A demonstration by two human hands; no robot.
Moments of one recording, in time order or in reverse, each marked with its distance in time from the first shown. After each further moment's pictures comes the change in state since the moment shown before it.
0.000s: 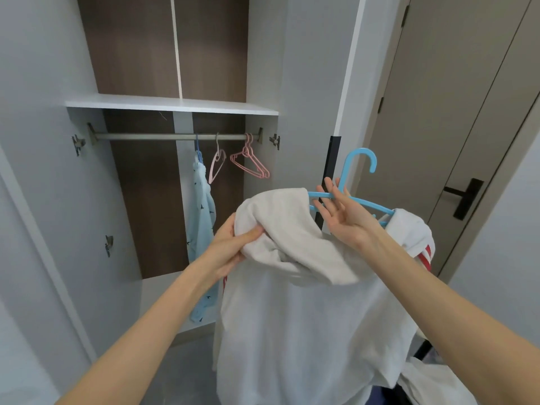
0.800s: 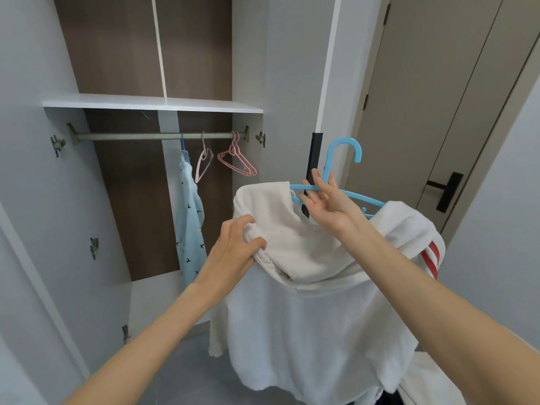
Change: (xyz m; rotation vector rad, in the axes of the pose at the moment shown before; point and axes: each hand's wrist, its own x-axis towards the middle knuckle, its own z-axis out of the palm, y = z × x) left_hand -0.015 -0.035 0.018 1.550 0.026 0.880; right_hand -0.012 -0.010 0.010 0.125 0.030 -0.023
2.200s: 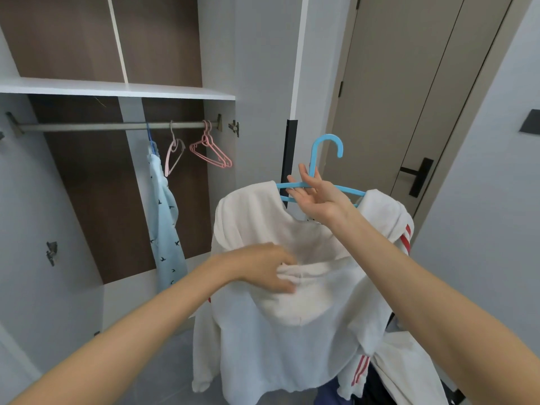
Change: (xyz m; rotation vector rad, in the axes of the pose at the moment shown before) left_hand 0.064 0.059 0.014 -0.354 -0.881 0.153; right_hand 0.032 -0.026 -0.030 0.022 0.074 0.055
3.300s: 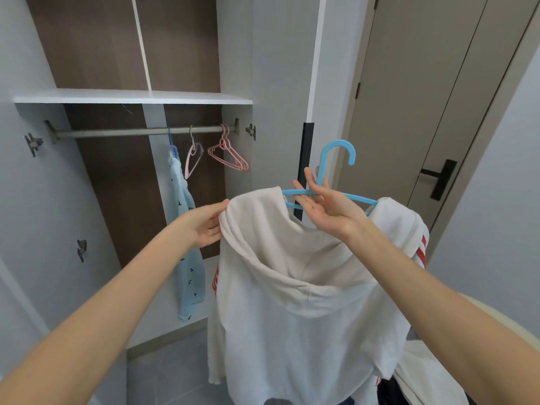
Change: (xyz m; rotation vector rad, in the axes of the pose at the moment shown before) left_hand -0.052 -0.091 -0.050 -1.605 0.636 -0.709; right_hand -0.021 0.014 -0.005 -0.017 -0.194 0.127
